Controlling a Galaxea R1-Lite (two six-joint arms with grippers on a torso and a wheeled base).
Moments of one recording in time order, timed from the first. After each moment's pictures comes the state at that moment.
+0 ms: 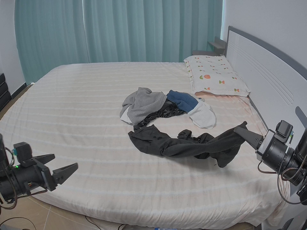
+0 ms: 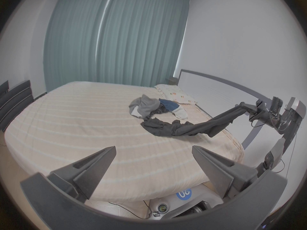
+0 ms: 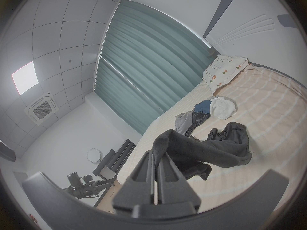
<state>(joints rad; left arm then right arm) -0.23 1.06 -0.31 -0.37 -0.15 -0.13 0.53 1.41 -0.24 -1.20 0.05 0.78</state>
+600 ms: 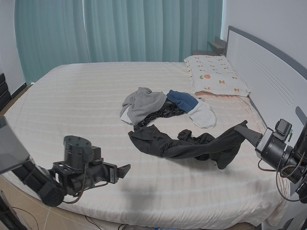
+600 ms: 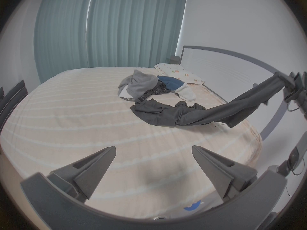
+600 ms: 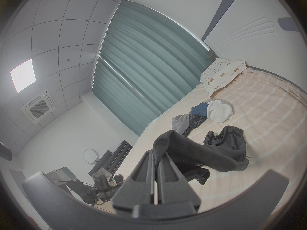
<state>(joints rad) -0.51 1.86 -0.43 -0.87 0.11 -0.21 0.50 1.44 -0.25 -1.20 0.05 0.76</state>
